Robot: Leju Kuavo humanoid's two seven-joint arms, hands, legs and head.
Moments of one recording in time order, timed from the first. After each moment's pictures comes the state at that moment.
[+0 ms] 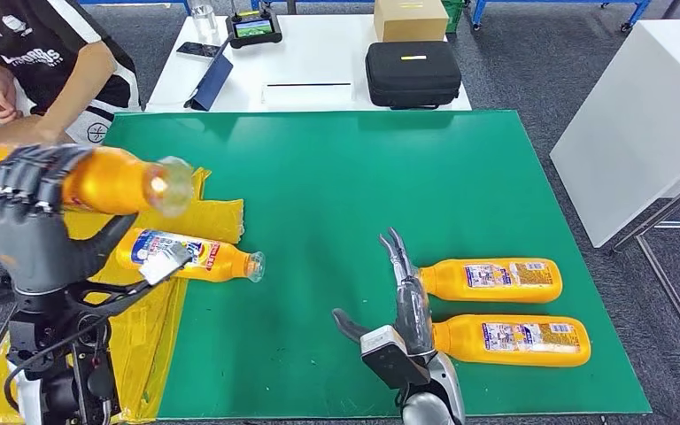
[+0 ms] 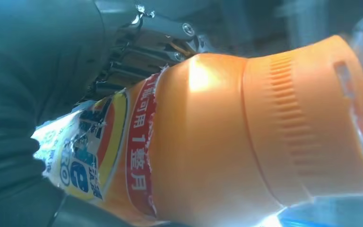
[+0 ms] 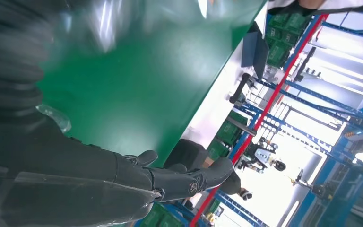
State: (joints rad) left arm -0.20 -0.27 0.29 -1.83 -1.54 0.70 -0.64; right arm 0.00 0.10 0.49 -1.37 0.47 -0.62 -0.43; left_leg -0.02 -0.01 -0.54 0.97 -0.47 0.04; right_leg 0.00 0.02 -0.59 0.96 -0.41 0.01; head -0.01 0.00
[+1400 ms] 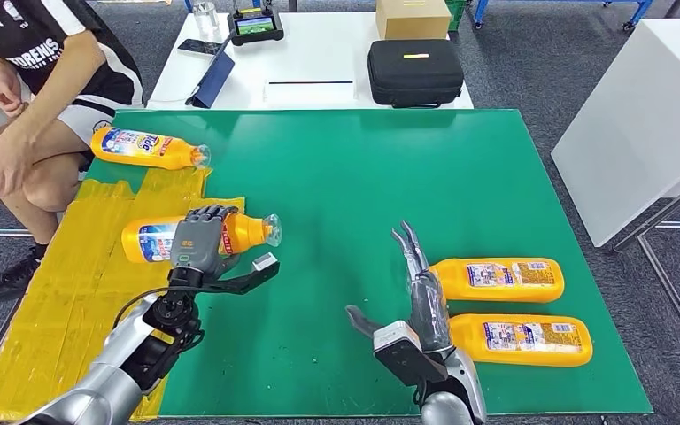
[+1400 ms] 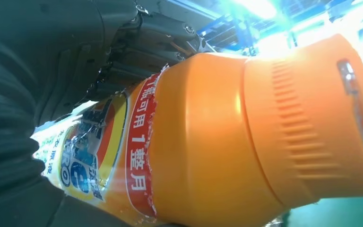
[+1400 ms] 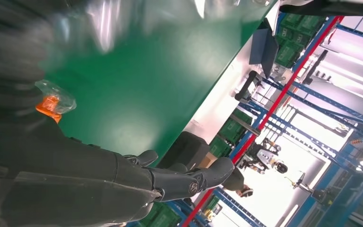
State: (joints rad) left arm -0.48 0.06 -0.45 -0.79 -1.57 0.50 0.30; right arm 0.03 0.08 0.42 -1.49 0.56 -0.51 -0.36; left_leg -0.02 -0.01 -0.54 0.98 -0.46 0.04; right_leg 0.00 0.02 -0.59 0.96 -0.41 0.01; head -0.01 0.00
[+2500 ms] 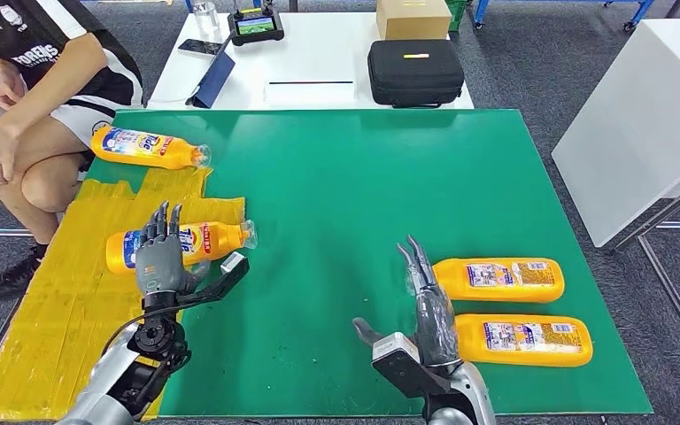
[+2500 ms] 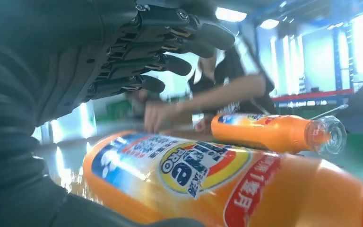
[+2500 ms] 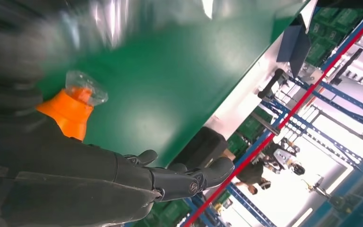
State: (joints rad) left arm -0.35 0.05 -0.29 -0.84 -1.52 0.65 0.41; right arm 0.10 0.06 0.39 -1.53 0.66 -0.52 -0.31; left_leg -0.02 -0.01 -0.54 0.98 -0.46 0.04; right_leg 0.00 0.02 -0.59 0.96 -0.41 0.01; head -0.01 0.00
